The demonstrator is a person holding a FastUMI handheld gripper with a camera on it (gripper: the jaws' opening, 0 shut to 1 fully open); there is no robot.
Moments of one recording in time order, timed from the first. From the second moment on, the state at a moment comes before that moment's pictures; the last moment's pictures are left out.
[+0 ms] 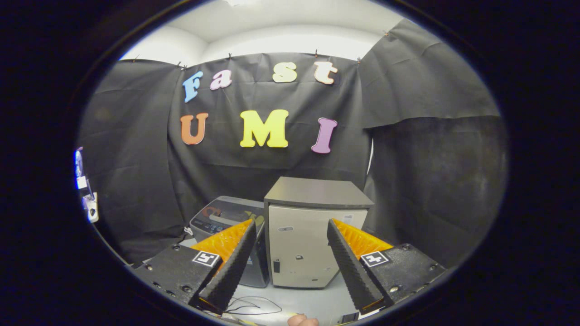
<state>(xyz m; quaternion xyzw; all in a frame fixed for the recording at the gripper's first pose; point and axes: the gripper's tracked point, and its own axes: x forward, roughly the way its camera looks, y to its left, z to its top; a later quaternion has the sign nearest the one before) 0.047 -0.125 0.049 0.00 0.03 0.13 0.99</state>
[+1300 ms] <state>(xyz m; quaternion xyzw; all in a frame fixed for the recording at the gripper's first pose) 0.055 -0.132 0.046 0.01 0.03 0.11 0.99</state>
